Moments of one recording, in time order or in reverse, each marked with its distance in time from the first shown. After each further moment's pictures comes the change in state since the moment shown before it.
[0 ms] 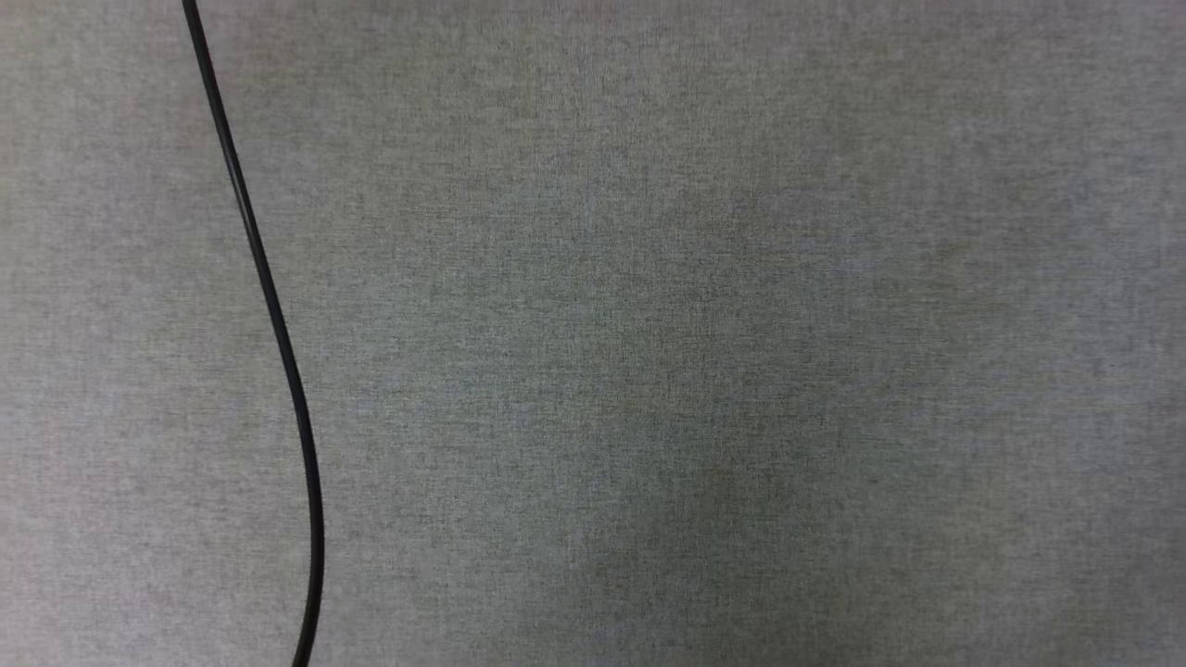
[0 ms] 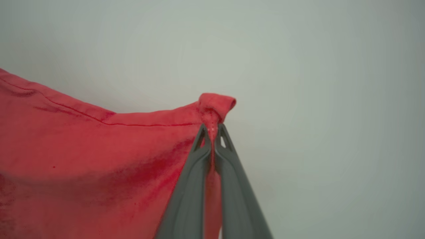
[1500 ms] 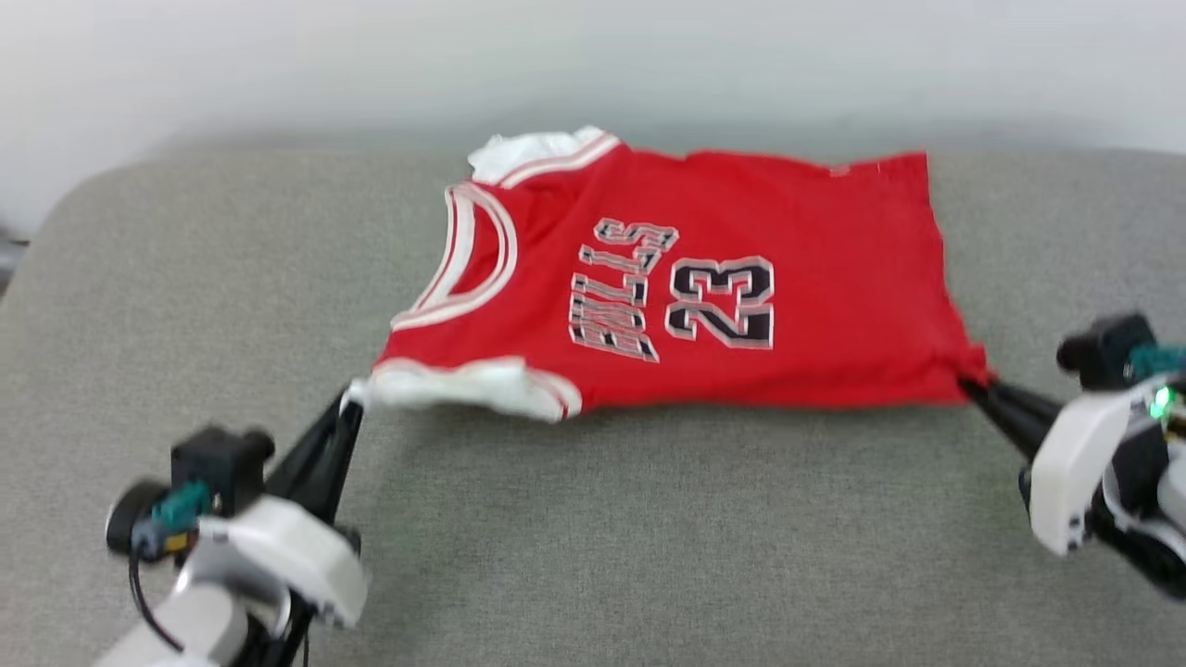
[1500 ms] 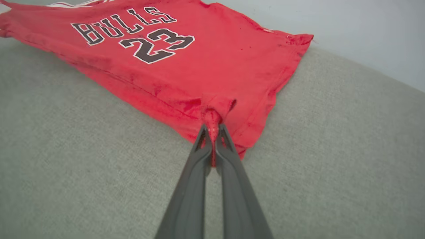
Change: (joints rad) left arm 1.688 0.218 -0.082 -0.549 -0.391 0.292 -0.092; right arm 1.156 -0.202 0.613 -0.175 0.530 0.000 -0.230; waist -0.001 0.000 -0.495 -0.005
